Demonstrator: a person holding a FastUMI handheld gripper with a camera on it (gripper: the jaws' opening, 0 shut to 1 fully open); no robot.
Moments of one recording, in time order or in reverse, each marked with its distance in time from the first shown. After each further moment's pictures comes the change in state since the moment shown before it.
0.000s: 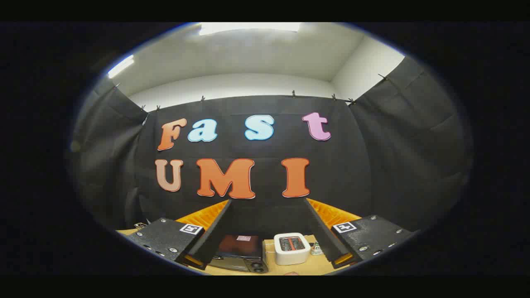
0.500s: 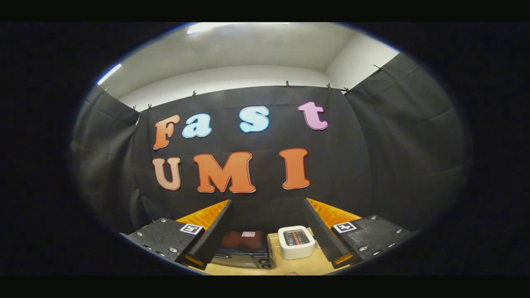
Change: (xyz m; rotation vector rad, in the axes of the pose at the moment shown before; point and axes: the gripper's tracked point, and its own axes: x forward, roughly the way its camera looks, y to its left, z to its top) arm 0.007 -0.003 -0.007 0.060 0.101 -0.030
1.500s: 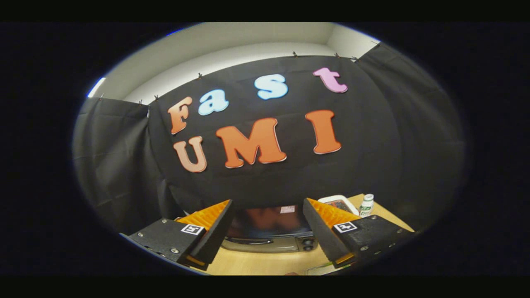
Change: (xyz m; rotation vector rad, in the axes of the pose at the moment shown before) arm 0.005 0.099 -0.112 0.111 0.315 0.173
